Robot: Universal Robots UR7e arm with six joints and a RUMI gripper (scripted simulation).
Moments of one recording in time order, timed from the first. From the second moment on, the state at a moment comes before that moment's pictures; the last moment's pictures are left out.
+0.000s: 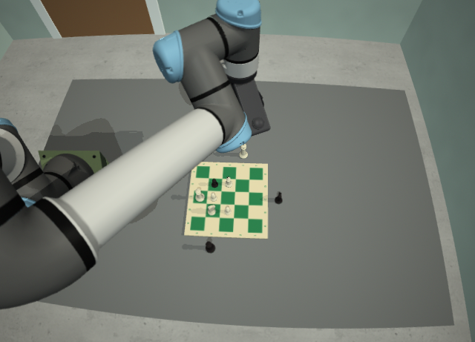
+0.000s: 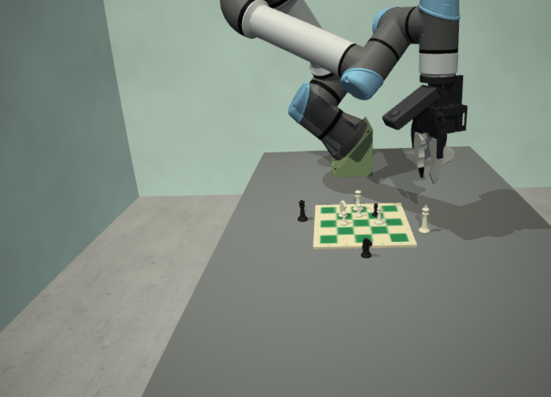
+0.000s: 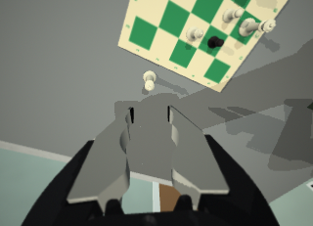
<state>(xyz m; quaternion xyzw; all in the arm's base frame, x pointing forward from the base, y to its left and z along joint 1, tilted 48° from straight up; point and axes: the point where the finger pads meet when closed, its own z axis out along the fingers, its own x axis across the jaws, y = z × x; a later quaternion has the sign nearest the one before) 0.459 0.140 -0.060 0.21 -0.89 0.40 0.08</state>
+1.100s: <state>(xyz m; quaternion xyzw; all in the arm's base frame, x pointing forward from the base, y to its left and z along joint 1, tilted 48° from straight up) 0.461 0.108 -0.089 0.21 -0.89 0.40 0.08</state>
